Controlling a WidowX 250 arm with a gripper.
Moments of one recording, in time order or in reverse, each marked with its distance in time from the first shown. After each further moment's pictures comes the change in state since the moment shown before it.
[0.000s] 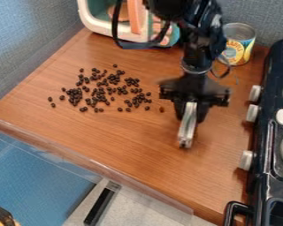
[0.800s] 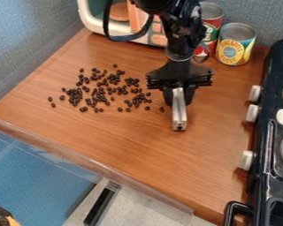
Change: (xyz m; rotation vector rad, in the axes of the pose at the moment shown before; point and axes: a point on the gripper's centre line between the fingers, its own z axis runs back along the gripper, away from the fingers) arm 0.032 0.021 0.000 -0.026 -0.046 0.252
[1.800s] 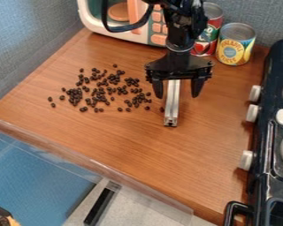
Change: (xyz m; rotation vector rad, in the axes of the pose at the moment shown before) arm 0.012 0.008 0.005 0.054 -0.040 -0.006
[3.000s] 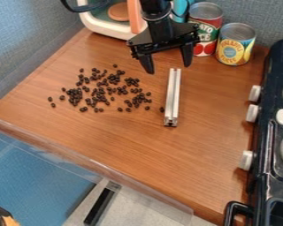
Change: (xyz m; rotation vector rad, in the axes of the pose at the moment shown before) arm 0.023 0.016 0.049 -0.173 -0.064 0.072
